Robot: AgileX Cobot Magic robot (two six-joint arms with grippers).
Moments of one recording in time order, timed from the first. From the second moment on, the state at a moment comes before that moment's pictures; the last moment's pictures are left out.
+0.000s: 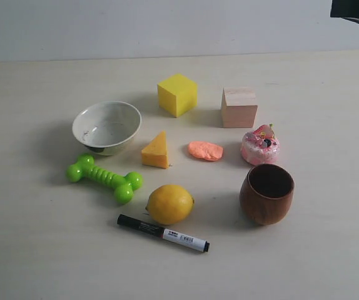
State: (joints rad) left arm 0.04 0.01 0.00 -0.01 0.37 -0.11; right arm 0.28 1.02 -0.77 0.23 0.25 -0.08
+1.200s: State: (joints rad) left arm 0.04 0.01 0.00 -0.01 0.37 -0.11; right arm 0.59 1.74 -1.46 -0.02 0.93 0.30
